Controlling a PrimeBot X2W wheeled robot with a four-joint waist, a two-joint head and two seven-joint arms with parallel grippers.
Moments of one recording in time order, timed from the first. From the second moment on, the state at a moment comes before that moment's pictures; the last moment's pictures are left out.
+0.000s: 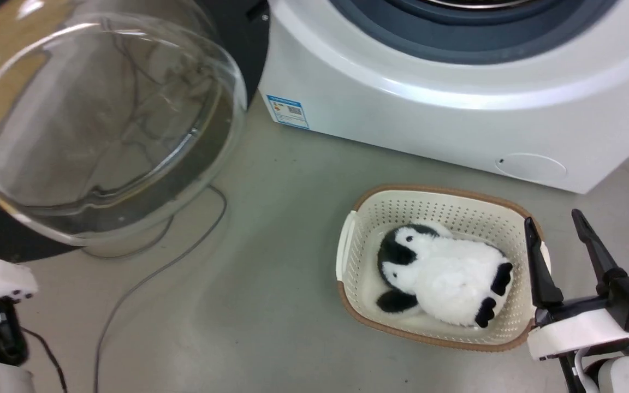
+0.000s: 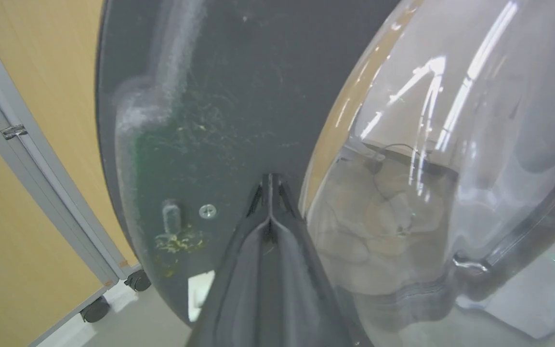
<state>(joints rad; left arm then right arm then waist) -0.40 0.21 0.48 0.41 -0.14 -0.02 -0.26 -0.13 -0.08 -0.08 0.10 -0.01 0.13 -0.26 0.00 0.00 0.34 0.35</state>
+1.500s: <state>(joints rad) -0.13 0.11 0.40 0.22 -0.05 -0.12 -0.26 0.02 -0.05 -0.11 0.12 0.06 0.13 -0.26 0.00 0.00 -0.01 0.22</state>
